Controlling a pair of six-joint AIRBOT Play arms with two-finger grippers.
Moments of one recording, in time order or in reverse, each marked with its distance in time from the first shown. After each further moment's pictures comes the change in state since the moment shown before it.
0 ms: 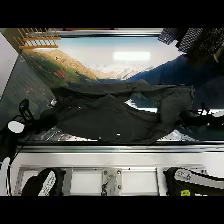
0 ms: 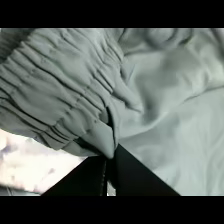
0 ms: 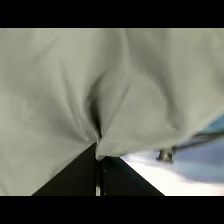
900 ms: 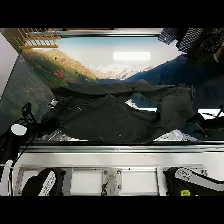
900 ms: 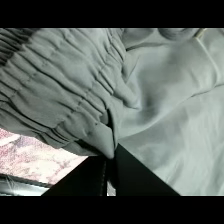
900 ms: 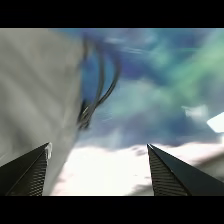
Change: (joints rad) left arm 0.000 0.015 -0.071 -0.009 -0.001 0.002; right arm -0.153 0.068 0.016 -0.075 0.063 0.089
